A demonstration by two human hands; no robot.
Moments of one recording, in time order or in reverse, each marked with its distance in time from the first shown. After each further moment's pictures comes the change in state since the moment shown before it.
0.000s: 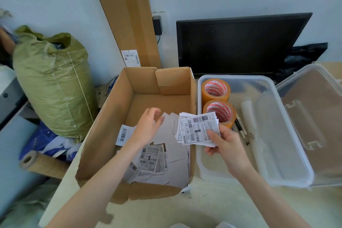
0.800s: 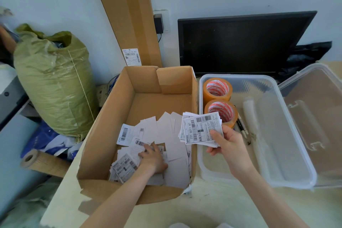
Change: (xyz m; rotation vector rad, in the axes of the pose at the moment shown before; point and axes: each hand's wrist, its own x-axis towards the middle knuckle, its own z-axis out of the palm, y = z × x) left_hand -0.046 -0.038 0.077 0.646 -0.587 -0.492; right_hand 0.000 -0.001 0.000 -0.012 0.048 0.018
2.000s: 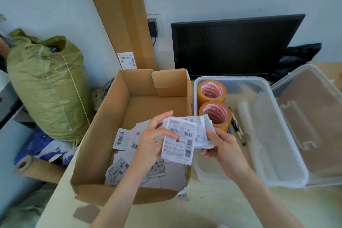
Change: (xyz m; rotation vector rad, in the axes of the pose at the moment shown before) left_hand -0.096 0.008 -0.080 -1.327 0.454 0.979; right_hand -0.003 -0.002 -0.003 0.204 -0.110 0.072
